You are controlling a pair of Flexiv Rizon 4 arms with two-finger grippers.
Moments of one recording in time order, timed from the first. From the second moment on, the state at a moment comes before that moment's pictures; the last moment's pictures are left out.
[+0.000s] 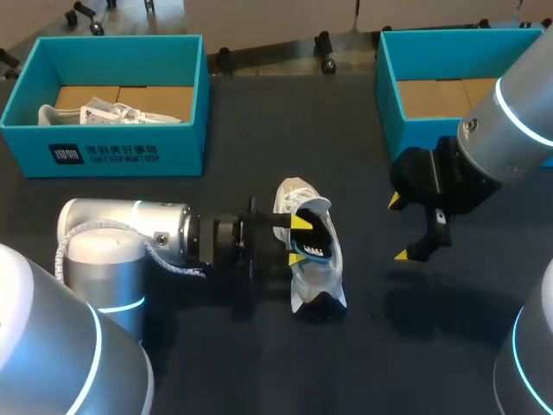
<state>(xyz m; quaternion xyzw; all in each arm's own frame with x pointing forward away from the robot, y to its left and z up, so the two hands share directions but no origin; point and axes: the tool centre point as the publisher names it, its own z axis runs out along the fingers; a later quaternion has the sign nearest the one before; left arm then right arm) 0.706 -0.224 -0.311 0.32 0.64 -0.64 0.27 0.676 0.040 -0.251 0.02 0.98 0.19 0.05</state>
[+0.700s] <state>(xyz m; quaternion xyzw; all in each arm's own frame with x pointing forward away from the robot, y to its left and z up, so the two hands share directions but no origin) 0.709 -0.217 -0.336 0.35 0.66 -0.61 0.27 0.676 0.040 -0.251 0.02 0.98 0.19 0.05</state>
